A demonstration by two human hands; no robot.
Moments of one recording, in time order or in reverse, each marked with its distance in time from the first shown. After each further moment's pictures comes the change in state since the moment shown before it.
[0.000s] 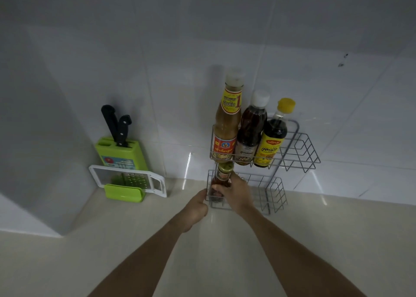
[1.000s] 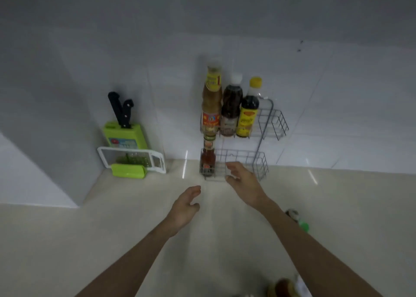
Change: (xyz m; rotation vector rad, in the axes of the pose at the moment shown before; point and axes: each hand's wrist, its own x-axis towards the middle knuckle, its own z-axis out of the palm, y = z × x) left_hand -0.097 -0.057 0.021 -0.052 0.105 0.150; right_hand -0.108 -0.006 -0.067 0.034 -0.124 -0.058
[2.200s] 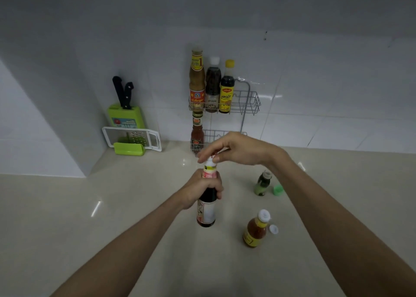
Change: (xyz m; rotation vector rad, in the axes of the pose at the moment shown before) left_hand -0.136 0.072 0.075 -0.174 -0.284 0.188; right_hand -0.122 -0.101 -0.087 -0.110 -0.582 -0.377
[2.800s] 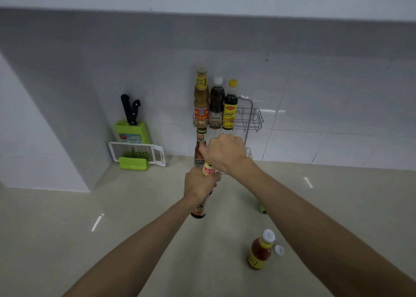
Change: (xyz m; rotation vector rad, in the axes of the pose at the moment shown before) left_hand 0.024 0.031 -0.002 0.217 0.603 -0.075; right_hand 0.056 -0.017 0.012 -0.900 0.538 0.323
